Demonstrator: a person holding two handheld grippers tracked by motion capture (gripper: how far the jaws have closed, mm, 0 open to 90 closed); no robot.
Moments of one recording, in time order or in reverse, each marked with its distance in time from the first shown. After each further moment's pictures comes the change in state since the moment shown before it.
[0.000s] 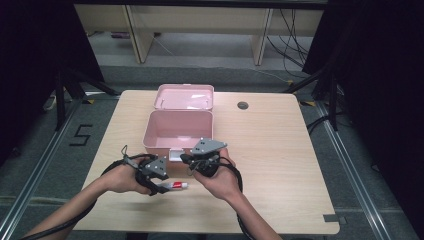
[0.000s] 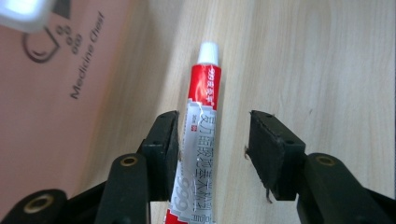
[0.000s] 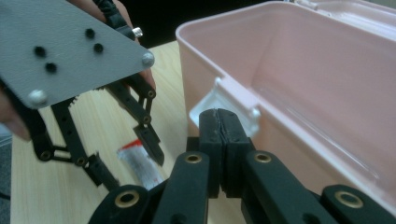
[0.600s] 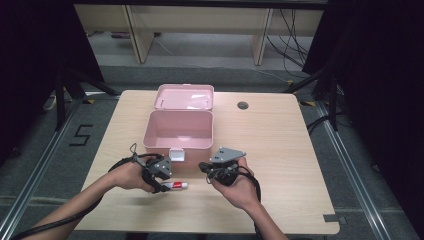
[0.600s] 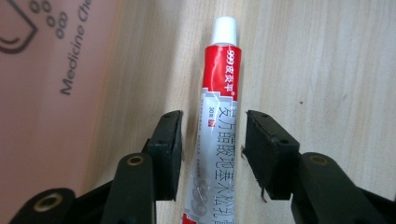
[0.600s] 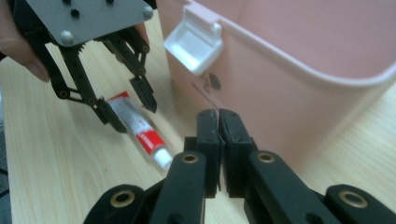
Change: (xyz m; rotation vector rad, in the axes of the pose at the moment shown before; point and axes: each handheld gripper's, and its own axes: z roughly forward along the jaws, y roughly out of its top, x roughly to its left) left arm 0.010 0.007 0.015 0.130 -0.007 0.046; right arm -0.015 -0.038 -0.033 0.063 -0.047 0.028
